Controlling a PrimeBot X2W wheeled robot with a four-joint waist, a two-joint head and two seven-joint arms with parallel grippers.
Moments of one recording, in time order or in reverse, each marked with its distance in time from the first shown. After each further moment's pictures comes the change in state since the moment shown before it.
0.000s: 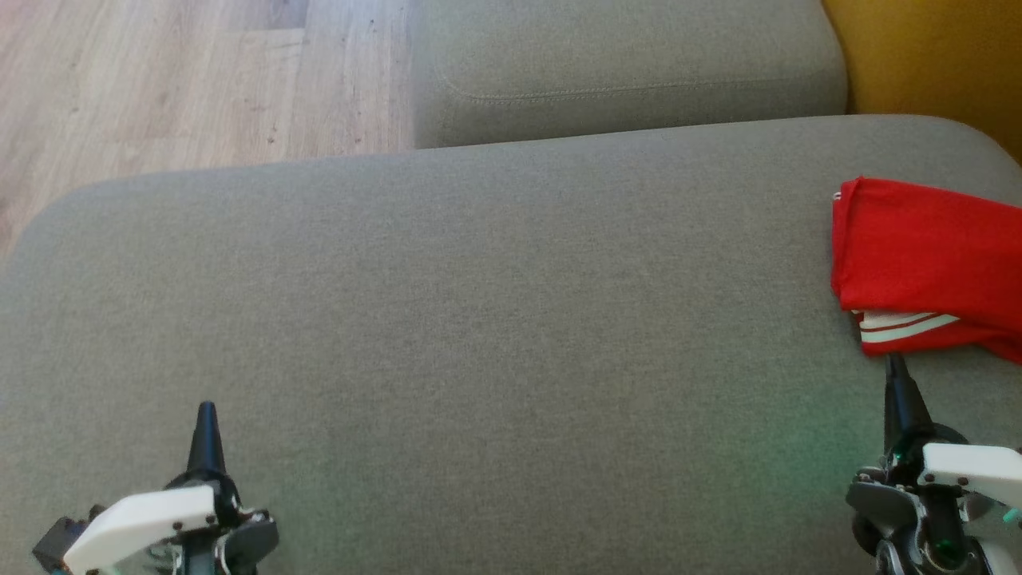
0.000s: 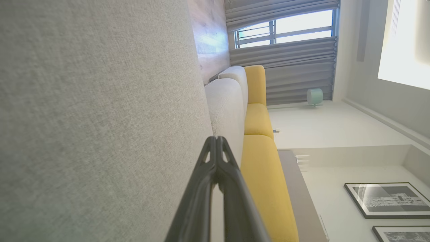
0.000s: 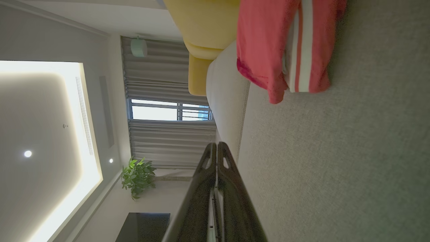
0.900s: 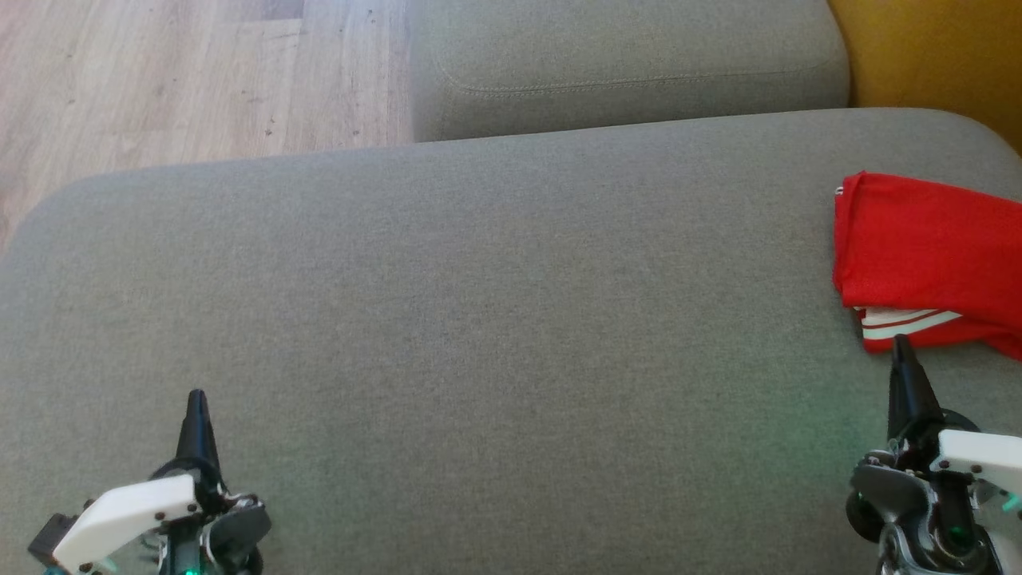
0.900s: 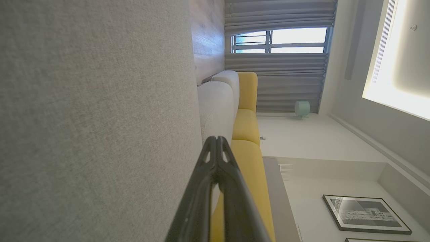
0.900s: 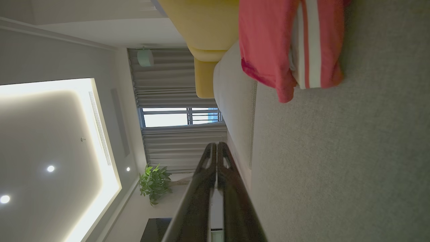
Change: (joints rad) left arm -0.033 -0.004 0.032 0.016 -0.096 -0.018 0.027; right arm -0.028 0.005 -0.022 0.000 0.094 0.000 0.028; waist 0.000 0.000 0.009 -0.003
